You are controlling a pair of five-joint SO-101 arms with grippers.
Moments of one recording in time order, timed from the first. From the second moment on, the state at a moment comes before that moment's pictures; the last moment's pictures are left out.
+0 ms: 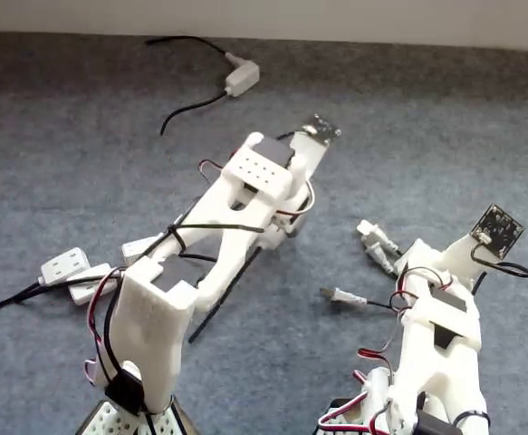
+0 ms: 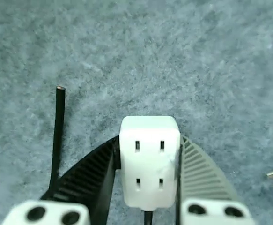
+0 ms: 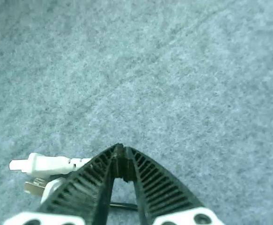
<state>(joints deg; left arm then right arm) 25.5 33.6 -22.5 79.0 -1.2 22.0 -33.1 74.2 14.1 -15.2</state>
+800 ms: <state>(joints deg) 20.6 20.5 -24.2 91.3 13.8 11.4 -33.1 52.4 38.8 0.2</state>
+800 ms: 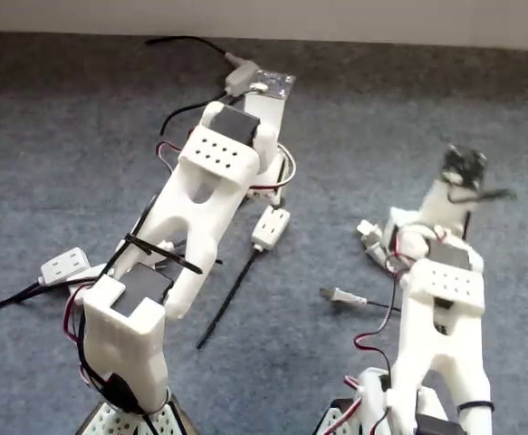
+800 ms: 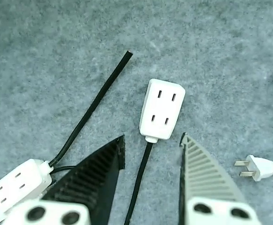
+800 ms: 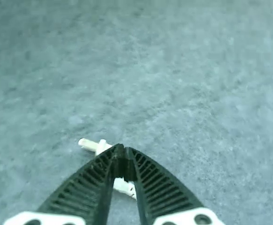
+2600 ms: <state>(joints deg) 5.3 20.5 -22.8 90.6 17.8 -6.2 -34.1 69.7 42.7 61.1</state>
